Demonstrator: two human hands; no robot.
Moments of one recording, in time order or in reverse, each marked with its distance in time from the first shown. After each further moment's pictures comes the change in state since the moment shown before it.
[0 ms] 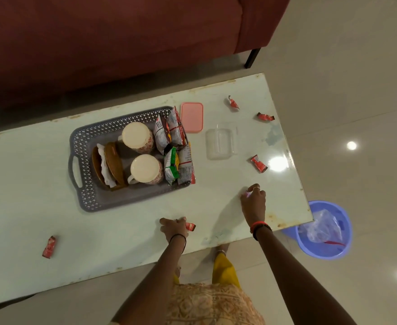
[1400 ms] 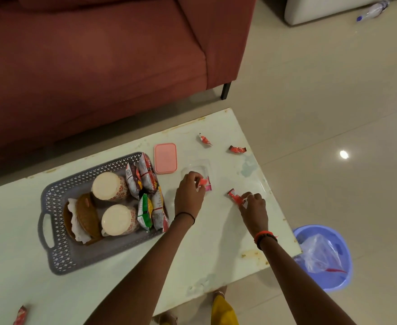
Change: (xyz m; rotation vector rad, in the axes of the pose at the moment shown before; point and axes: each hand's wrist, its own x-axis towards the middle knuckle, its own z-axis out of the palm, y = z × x) left_hand -0.060 0.181 0.080 0.393 -0.094 1.095; right_hand 0.083 -0.008 -0.055 -0.158 0.052 -0.214
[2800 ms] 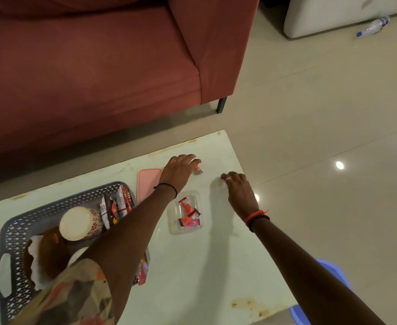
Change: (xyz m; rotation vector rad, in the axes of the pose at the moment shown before) left_hand 0.178 0.003 0.013 0.813 -0.138 0.549; right_hand 0.128 -0.065 -0.035 -0.286 -0.008 -0.476
